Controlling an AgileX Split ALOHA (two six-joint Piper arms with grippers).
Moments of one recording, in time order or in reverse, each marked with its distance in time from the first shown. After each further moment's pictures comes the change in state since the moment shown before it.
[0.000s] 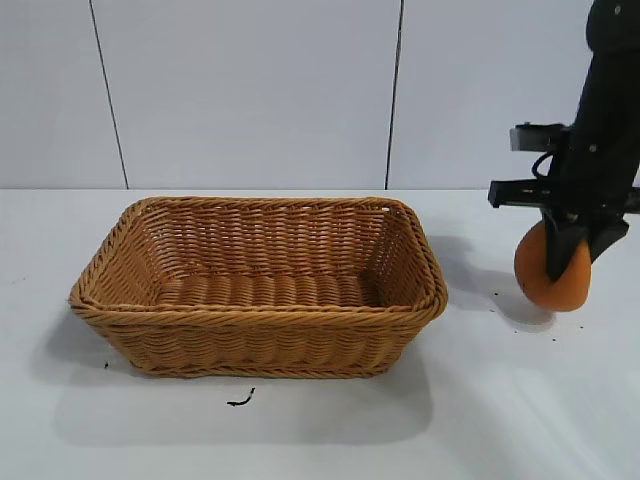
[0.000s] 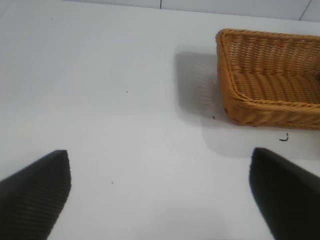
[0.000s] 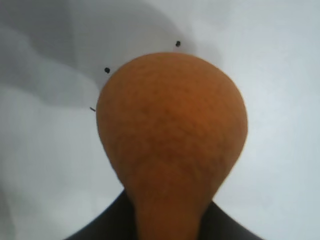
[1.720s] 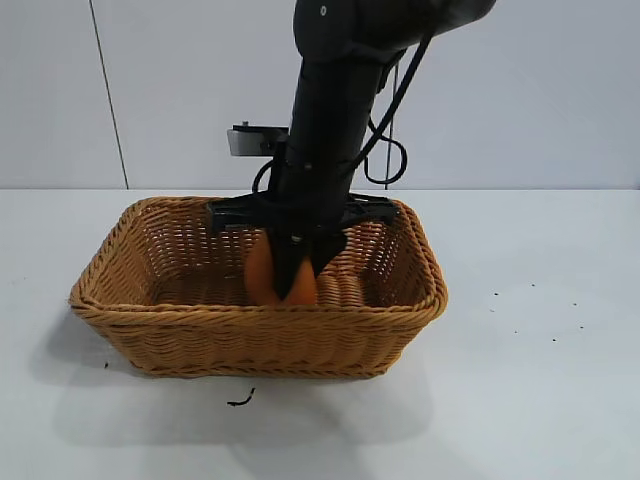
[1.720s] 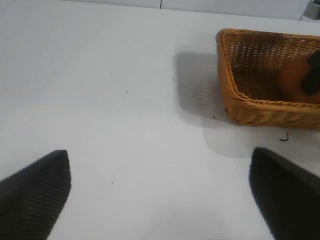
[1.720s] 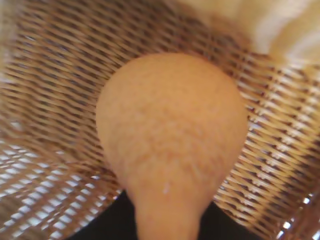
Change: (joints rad) left arm 0.000 0.000 0.000 0.000 0.000 0.000; right arm 0.532 0.314 -0.137 0.057 -0.146 0.054
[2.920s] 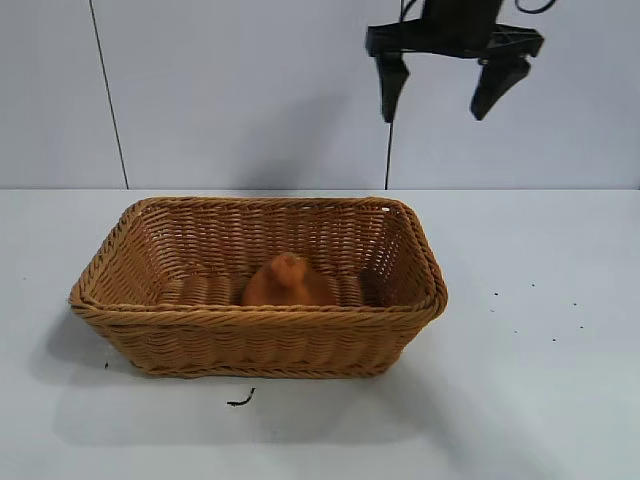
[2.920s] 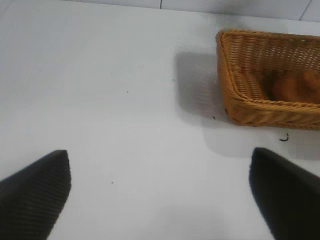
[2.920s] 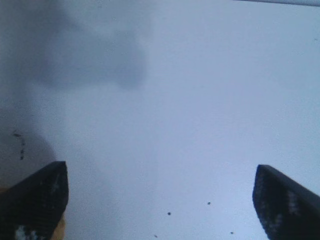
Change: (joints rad) left arm 0.000 0.000 0.000 0.000 0.000 0.000; right arm -0.516 -0.019 -0.359 -0.179 0.157 0.028
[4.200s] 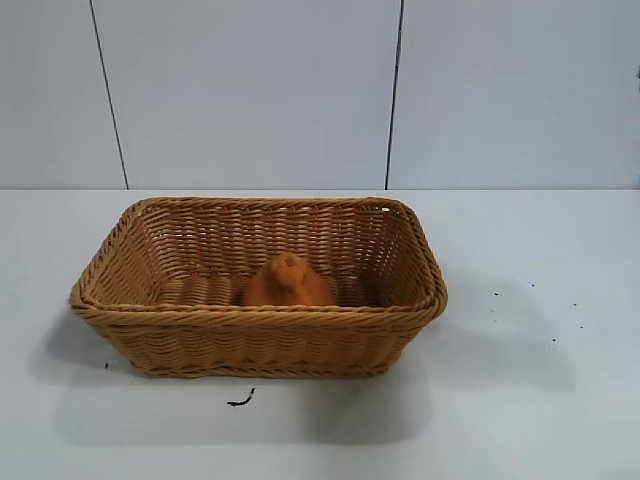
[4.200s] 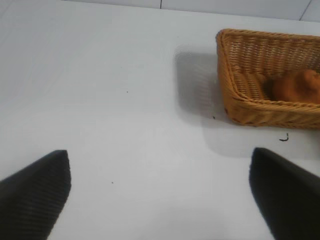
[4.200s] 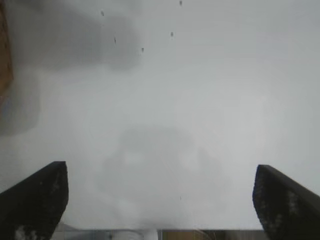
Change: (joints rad) left arm 0.000 0.000 0.000 0.000 0.001 0.000; right arm -0.013 -1.307 1.575 0.029 -0.095 -0.045
